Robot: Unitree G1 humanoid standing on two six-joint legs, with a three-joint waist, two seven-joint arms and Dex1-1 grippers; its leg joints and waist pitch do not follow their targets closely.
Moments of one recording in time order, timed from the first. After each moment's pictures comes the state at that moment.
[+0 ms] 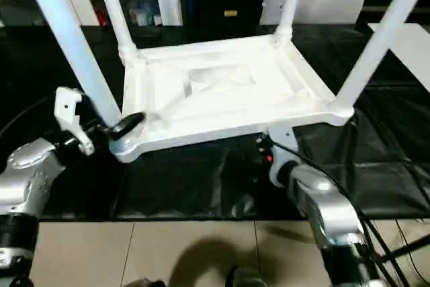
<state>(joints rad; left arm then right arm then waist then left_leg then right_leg) -0.40 0.35 0.14 0.29 -0.36 0.30 -0.85 -0.30 -0.34 0.08 0.20 0.21 0.46 0.41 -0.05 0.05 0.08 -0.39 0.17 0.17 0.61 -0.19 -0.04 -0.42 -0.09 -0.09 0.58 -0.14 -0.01</state>
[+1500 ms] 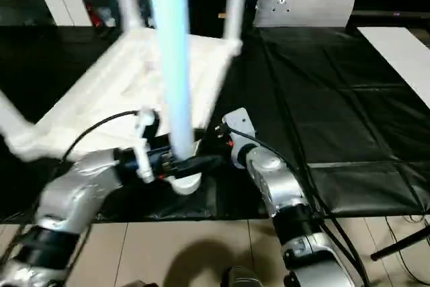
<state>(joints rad) -0.37 0.16 -0.16 0.07 -0.41 0.41 -0.93 -0.51 -0.12 0.15 0.56 0.05 0.23 0.40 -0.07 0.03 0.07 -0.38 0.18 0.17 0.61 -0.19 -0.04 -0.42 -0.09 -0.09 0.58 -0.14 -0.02</state>
